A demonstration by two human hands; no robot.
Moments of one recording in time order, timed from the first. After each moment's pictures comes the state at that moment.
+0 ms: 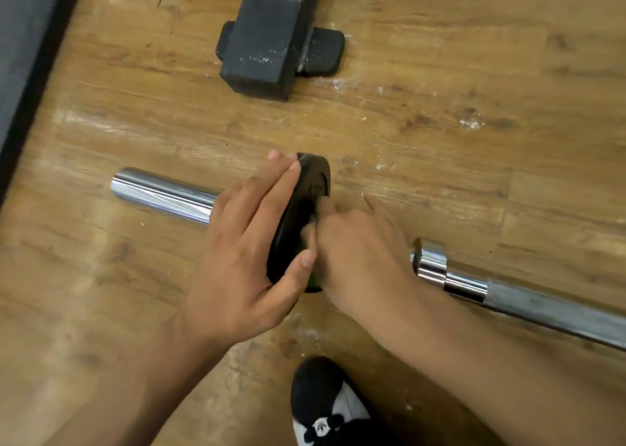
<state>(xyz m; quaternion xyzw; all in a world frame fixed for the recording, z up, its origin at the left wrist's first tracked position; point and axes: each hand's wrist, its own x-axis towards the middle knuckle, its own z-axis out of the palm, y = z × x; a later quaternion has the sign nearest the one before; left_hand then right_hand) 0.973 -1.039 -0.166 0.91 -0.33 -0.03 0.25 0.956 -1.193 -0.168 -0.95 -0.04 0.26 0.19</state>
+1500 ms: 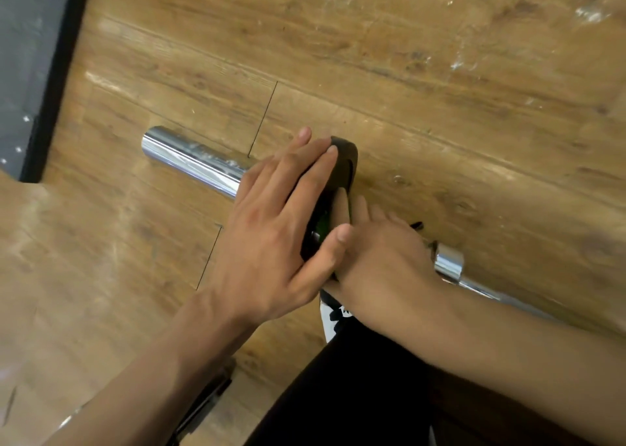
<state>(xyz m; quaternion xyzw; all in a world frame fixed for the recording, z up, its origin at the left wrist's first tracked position) 0.874 -1.003 -0.149 0.94 -0.27 -0.05 0.19 0.851 -1.145 -0.186 -0.93 -0.13 0.26 0.20</state>
